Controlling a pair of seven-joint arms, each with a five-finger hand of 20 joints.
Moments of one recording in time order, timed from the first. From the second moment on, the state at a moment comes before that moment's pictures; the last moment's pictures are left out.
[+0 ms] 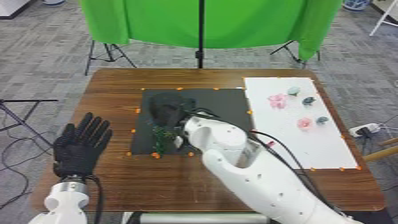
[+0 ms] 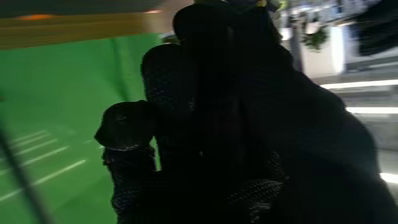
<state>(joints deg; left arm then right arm) 124.4 -60.8 -91.8 -119.2 5.4 12.3 22.3 -65.9 -76.9 40.2 -95.3 -138.6 -11.2 8.2</state>
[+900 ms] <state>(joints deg) 123.5 -59.2 -91.5 -119.3 5.0 12.6 23.4 -67.7 -84.4 37.5 -85.1 -153.7 -9.1 9.0</state>
